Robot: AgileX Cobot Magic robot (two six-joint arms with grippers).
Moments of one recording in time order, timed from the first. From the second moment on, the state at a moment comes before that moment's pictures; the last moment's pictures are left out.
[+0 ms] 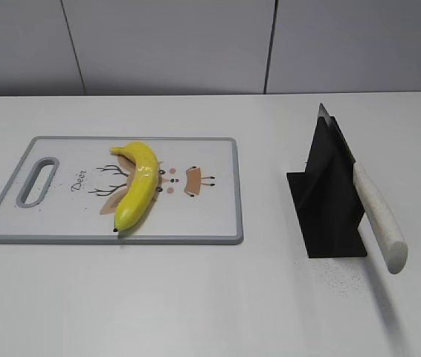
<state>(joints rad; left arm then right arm) -0.07 0.02 -0.50 -0.15 1.04 0.13 0.02 -0.01 -0.42 0.08 0.94 -0.05</state>
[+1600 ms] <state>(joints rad) -0.07 0.02 -0.50 -0.15 1.04 0.13 0.15 1.00 -0.90 0.09 1.18 0.00</state>
